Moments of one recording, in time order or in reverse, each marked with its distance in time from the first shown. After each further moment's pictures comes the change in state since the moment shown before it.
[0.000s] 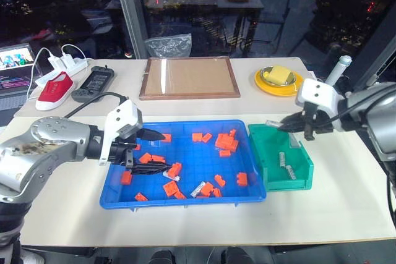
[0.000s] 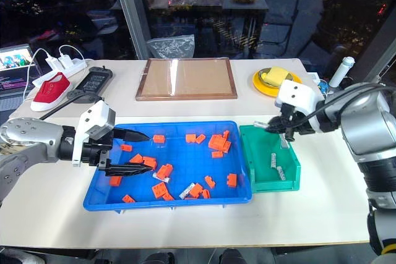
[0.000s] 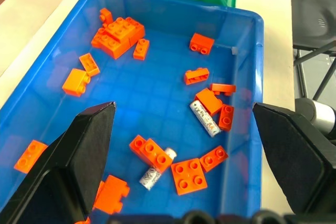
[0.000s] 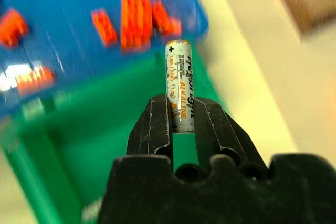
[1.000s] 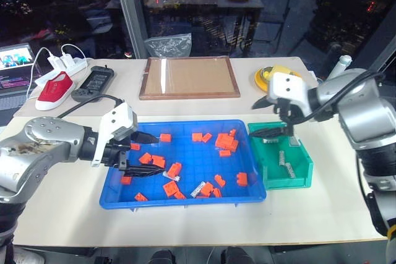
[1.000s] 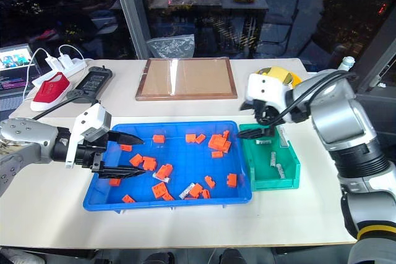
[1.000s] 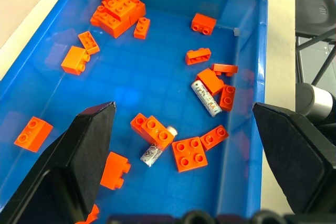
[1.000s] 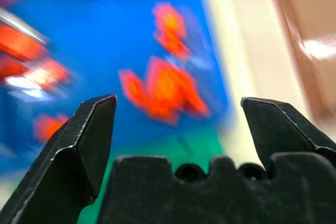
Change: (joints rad) left arm 0.031 0.048 0.029 0.008 0.034 -0.006 -0.059; right arm -0.189 0.180 0.108 -0.103 0.030 -0.038 0.113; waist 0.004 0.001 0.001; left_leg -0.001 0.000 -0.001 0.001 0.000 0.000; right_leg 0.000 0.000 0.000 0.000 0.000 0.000
